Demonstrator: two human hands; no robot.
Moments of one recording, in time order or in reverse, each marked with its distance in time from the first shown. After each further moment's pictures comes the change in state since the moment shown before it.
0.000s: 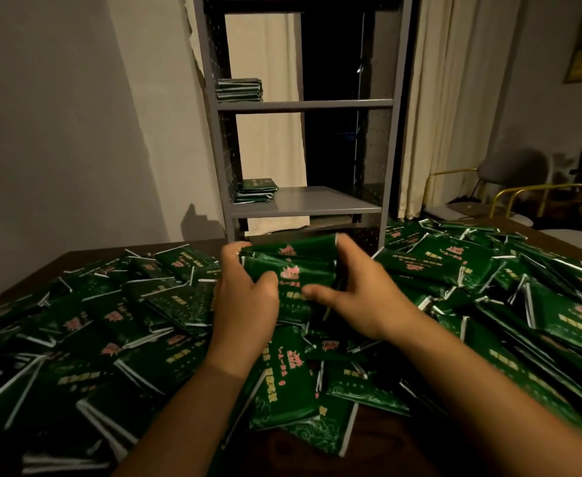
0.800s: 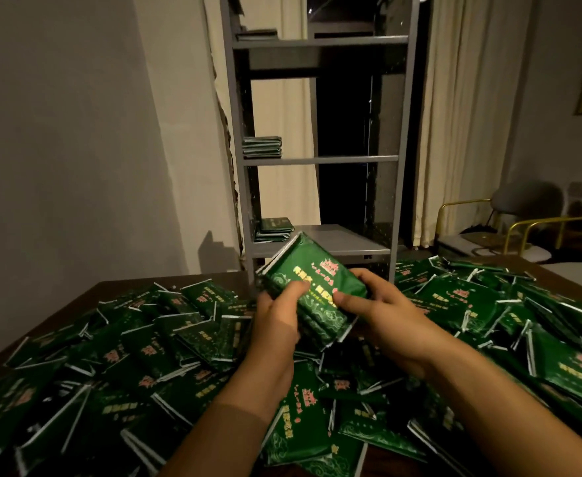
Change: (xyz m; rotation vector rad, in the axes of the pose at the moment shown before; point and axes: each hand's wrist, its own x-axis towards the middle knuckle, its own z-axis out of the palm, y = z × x) left_hand 0.000 0.045 0.014 -0.497 -0.030 -0.478; right_hand -0.001 -0.035 -0.024 0.593 -0.091 0.214
